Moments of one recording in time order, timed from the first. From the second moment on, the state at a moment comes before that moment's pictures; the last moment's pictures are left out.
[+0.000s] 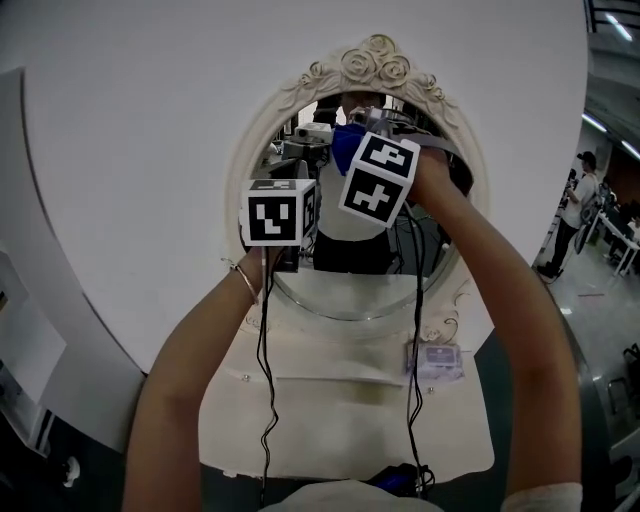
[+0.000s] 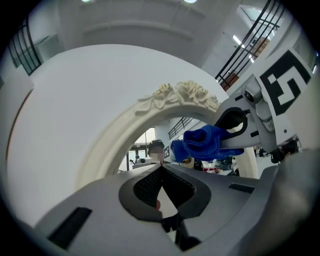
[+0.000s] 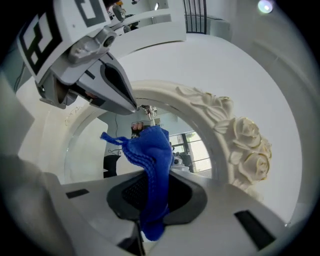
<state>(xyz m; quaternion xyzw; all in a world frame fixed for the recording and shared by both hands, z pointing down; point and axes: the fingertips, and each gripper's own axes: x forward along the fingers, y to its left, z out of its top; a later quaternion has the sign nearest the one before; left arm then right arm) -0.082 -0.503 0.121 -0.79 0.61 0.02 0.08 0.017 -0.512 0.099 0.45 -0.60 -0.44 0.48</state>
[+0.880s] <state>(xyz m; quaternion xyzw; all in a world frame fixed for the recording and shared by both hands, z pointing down) -0.073 -0.490 0.414 -0.79 0.60 -0.09 -0.06 0.004 -0.511 0.435 0.33 -0.70 -0.31 0.55</state>
